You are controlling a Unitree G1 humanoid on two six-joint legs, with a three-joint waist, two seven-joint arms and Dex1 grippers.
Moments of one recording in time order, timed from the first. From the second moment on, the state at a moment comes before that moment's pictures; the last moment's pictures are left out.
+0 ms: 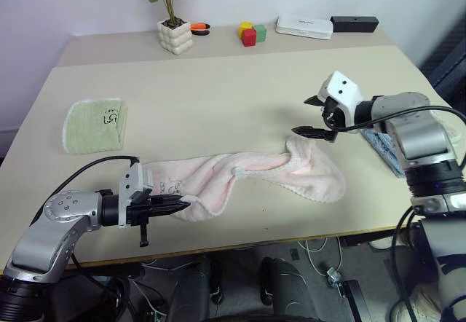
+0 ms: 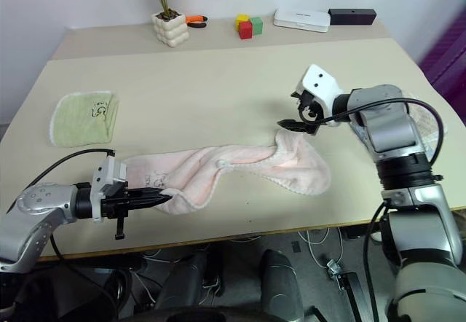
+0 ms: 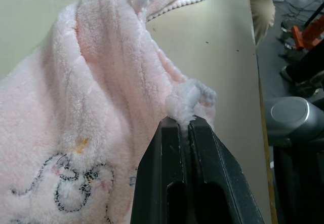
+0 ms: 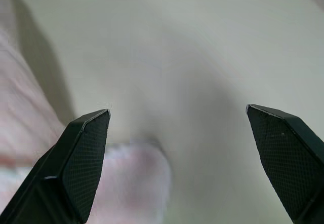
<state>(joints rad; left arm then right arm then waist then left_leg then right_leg) 0.01 0.81 0.08 -0.32 -0.53 0.40 -1.16 -0.85 -0.70 0.17 0.37 0.07 0.33 1.10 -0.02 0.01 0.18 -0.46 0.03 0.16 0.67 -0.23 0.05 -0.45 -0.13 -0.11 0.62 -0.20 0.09</state>
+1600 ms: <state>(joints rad) -0.88 0.58 0.22 0.69 -0.36 -0.09 -0.78 -1.25 -0.49 -0.35 1.10 0.28 0.15 0.53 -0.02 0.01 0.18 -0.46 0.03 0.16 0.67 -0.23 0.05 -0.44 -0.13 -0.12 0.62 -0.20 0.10</state>
